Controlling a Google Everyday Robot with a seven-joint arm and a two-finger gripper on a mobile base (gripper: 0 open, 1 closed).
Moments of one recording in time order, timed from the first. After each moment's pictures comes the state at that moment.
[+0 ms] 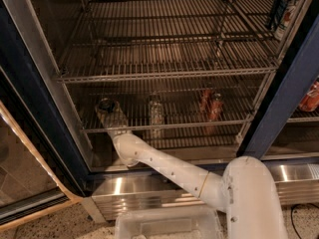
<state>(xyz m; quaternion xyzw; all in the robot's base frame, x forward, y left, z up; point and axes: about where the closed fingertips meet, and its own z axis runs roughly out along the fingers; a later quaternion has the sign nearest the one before) 0.796 0.208 0.601 -0.16 0.68 0.17 0.69</state>
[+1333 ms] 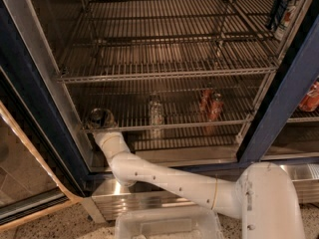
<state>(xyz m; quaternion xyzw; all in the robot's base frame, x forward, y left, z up) 0.704 0.221 0.637 -0.19 0.65 0.17 0.71</state>
